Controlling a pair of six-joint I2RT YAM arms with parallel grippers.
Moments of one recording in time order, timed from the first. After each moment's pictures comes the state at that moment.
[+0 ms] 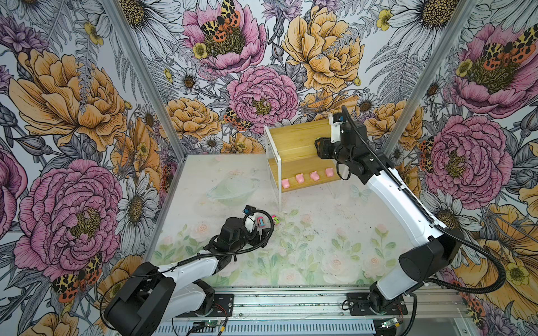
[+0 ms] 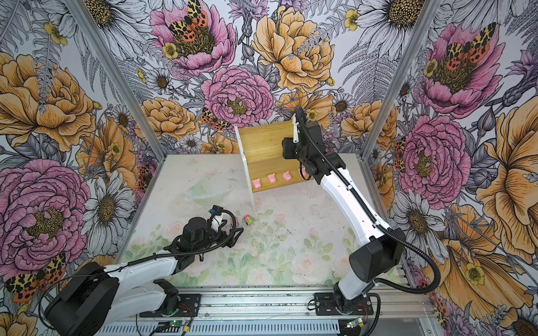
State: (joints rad) left arm -0.56 1.16 0.28 0.41 0.18 -0.24; right arm 0.40 1.61 1.76 -0.59 0.05 0.24
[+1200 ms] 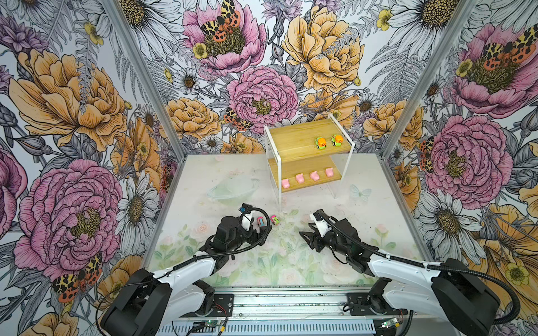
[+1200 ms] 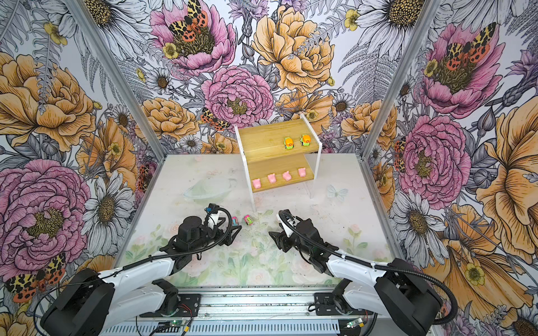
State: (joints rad) left arm -0.51 1.11 0.27 0.41 0.24 -0.25; right arm 0.71 1.18 0.30 0.47 -0.14 0.15
